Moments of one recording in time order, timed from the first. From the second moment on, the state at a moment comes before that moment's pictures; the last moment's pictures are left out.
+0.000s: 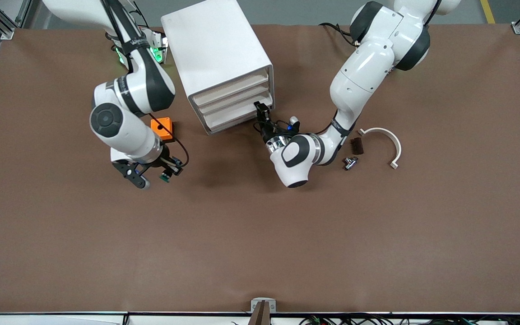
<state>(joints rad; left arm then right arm) -0.52 1.09 -0.19 -1.32 -0.97 1.41 -2.19 0.48 0.28 -0.08 -1.90 0.14 2.17 1.03</state>
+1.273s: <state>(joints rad) -0.34 1.09 -0.19 -1.31 -1.03 1.48 -2.19 0.83 0.26 -0.08 -1.90 0.14 2.17 1.67</state>
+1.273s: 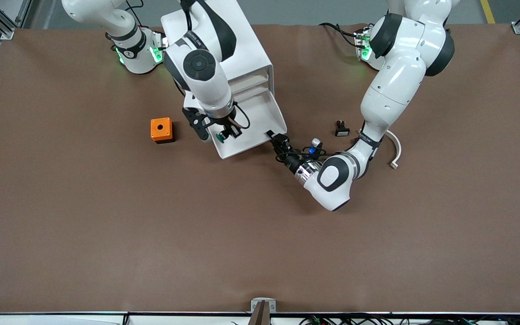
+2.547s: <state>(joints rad) -0.33 1.05 -0.19 -1.15 -0.87 1.53 -1.16 1.01 0.36 -0.08 -1.91 0.14 2.30 1.96</state>
